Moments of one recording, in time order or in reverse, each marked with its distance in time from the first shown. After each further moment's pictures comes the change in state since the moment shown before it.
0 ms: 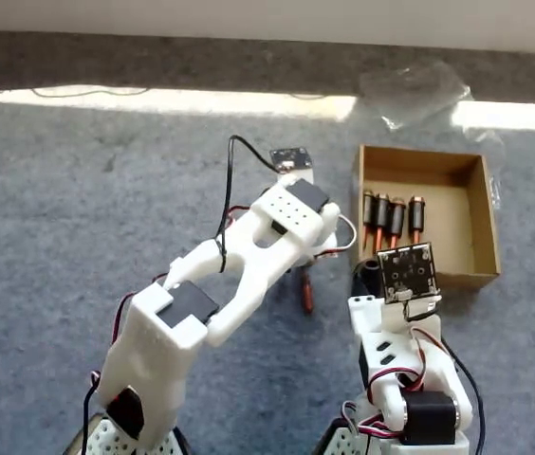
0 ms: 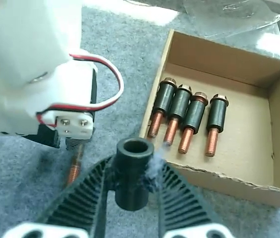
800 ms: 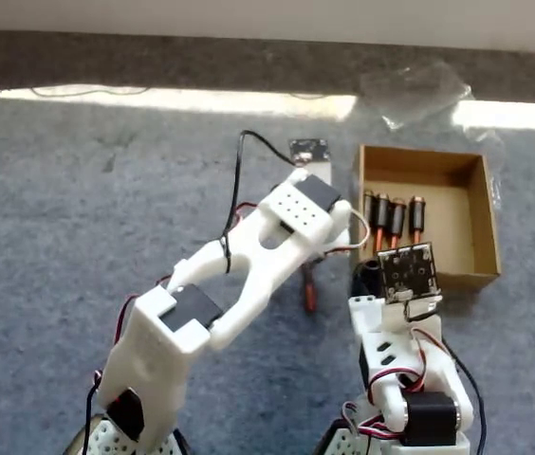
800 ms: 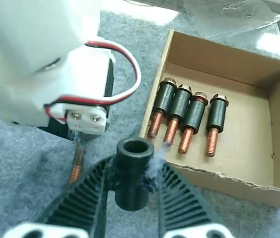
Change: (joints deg) left arm 1.7 0.0 -5.2 1.5 -3.8; right arm 0.0 0.0 0.0 0.0 0.0
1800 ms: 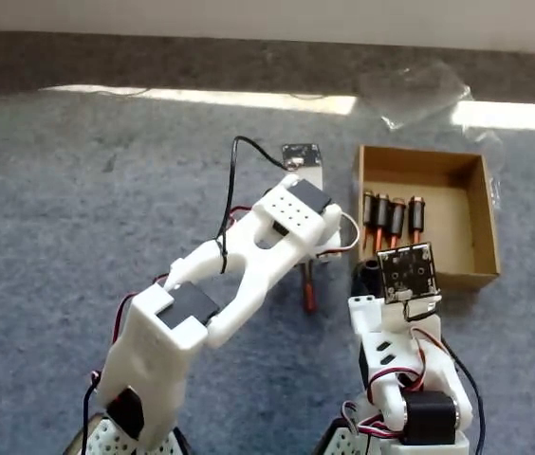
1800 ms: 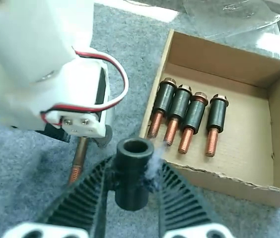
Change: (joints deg) left arm -1.2 0.0 5.1 -4.7 -0.9; right arm 0.0 0.0 0.0 0.0 0.0
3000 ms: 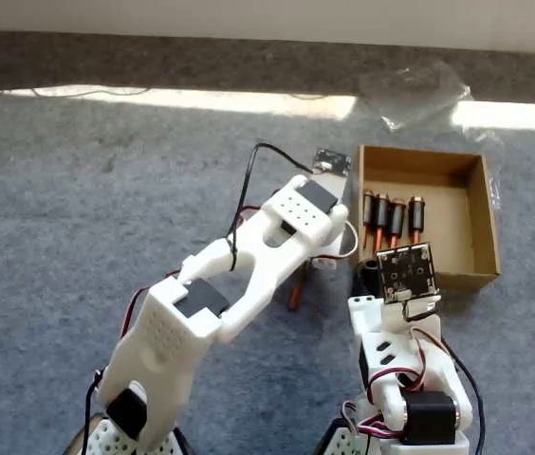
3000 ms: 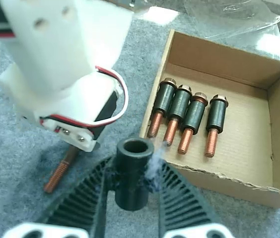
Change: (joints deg) left arm -1.3 7.0 -6.3 3.0 -20.3; right arm 0.0 0.0 0.0 0.0 0.5
